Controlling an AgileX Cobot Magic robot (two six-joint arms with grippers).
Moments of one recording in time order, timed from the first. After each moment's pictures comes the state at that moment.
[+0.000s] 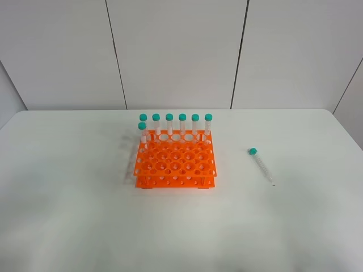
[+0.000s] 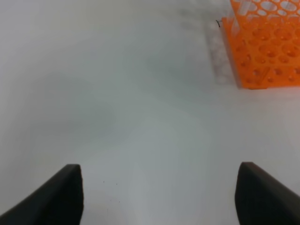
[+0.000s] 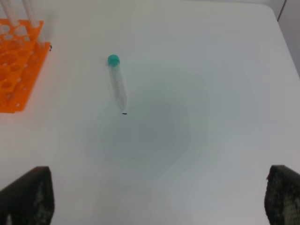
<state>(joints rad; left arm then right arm) -0.03 -0.01 -0.50 -0.02 1.05 0.03 0.00 0.00 -0.49 0.03 1.03 -0.01</state>
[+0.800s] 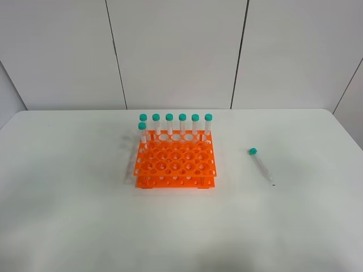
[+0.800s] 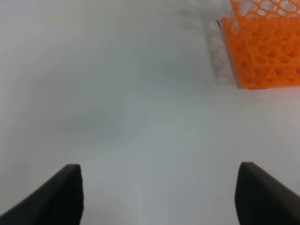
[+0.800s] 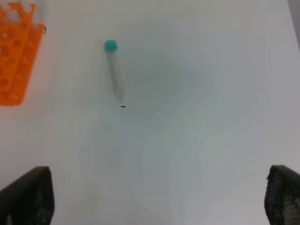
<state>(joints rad) -0.03 -0.01 -0.50 -0.02 1.05 0.03 0.00 0.52 -0.78 0.02 1.04 -0.01</state>
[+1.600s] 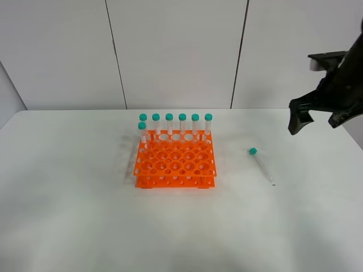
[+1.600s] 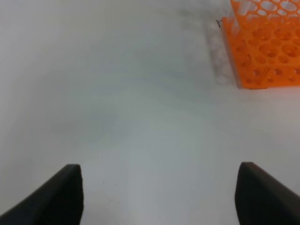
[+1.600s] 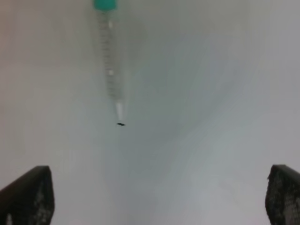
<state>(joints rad) -0.03 -0.01 -0.50 -0.02 1.05 0.03 0.06 1.71 -1.39 0.02 1.06 -0.11</state>
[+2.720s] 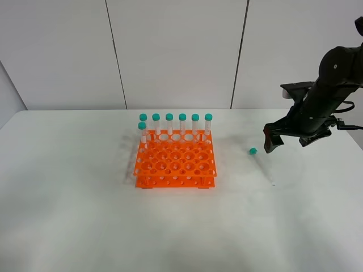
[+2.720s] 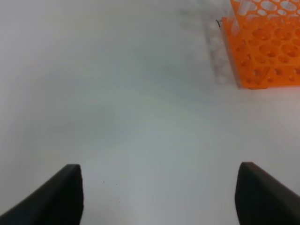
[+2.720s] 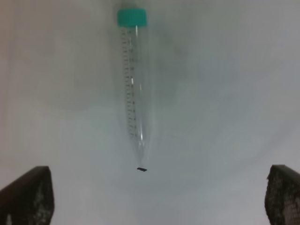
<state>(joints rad) -0.03 -0.01 -0.50 -0.02 1.05 0.03 0.09 1.82 -1.25 0.06 0.79 -0.10</state>
